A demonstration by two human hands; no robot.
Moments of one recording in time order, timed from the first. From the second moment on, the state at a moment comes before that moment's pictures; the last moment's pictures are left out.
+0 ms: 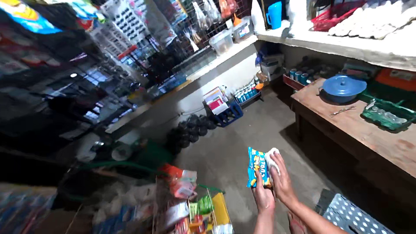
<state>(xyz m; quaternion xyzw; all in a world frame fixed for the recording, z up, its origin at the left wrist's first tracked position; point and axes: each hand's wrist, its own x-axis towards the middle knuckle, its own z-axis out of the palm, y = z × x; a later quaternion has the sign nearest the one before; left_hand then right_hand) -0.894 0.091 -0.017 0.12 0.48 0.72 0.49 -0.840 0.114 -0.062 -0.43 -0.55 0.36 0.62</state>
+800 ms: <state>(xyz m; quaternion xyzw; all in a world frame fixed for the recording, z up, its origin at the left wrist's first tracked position) -0.825 0.399 -0.020 0.34 0.39 0.15 0.85 -0.723 0.258 -0.032 -0.64 -0.58 -0.07 0.50</state>
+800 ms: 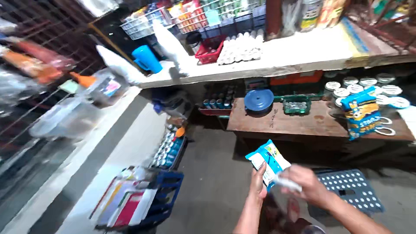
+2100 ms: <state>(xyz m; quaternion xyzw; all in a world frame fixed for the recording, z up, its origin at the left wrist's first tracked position) -0.595 0.470 -0.072 0.63 0.16 -0.15 0.74 -0.852 0.091 -0.215 -0.67 0.58 0.13 0.45</state>
